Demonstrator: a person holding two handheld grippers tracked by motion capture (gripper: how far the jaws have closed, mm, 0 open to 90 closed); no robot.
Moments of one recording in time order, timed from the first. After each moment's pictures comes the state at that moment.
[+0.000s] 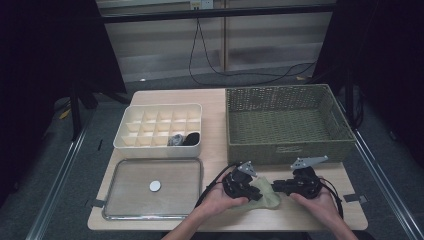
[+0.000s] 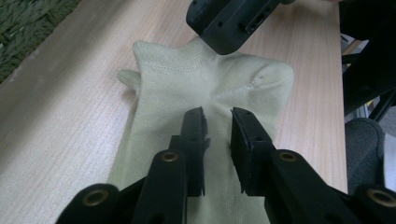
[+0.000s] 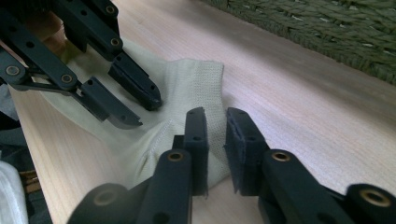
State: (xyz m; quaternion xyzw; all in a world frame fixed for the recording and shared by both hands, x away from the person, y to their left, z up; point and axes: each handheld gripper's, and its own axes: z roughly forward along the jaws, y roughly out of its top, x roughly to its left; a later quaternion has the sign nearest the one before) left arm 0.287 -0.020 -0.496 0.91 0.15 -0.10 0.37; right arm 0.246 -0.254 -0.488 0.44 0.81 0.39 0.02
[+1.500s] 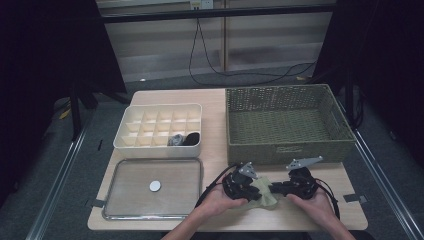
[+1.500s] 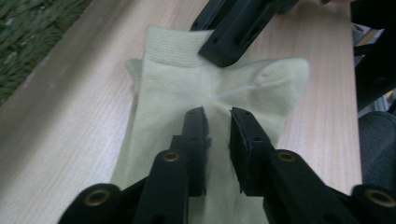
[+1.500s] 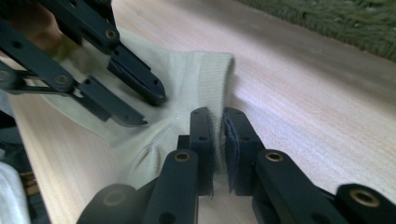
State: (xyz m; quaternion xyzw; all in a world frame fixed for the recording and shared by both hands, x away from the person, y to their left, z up) left arm 0.284 -0.019 -0.492 0.92 0.13 -0.06 0.35; right arm 0.247 -0.245 -0.492 0.45 0.81 0.38 0.01
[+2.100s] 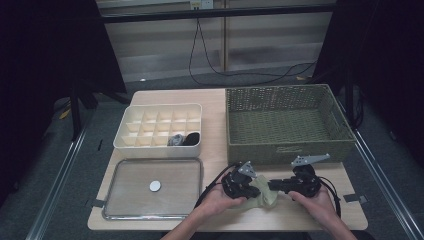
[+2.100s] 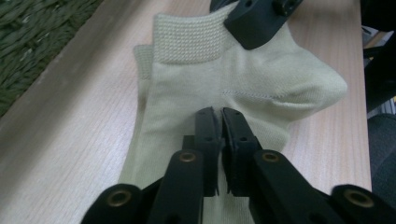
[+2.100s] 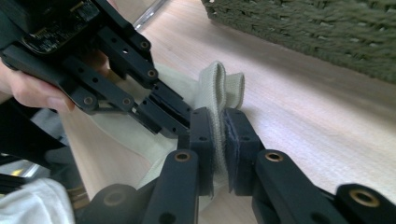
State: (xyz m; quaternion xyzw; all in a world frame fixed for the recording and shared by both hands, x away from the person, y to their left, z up) left arm 0.286 -0.018 -0.494 0.92 0.14 -0.06 0.37; right arm 0.245 -0.248 -0.477 0.45 0.79 0.43 -0.01
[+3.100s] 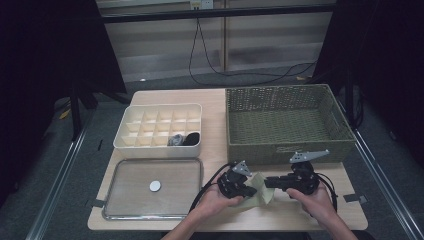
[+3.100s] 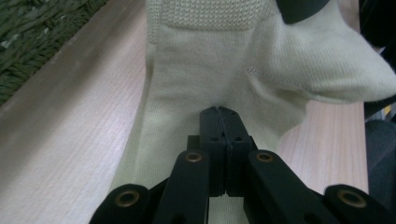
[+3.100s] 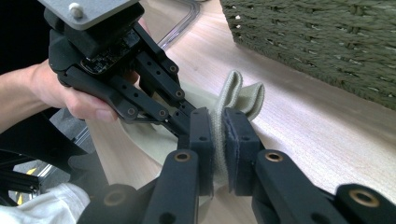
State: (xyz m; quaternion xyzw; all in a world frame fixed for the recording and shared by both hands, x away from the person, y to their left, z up) left arm 0.288 -0.008 -0.498 0.91 0.16 -0.07 0.38; right arm 0.247 -0.239 -0.460 0.43 0.78 0.45 -0.03
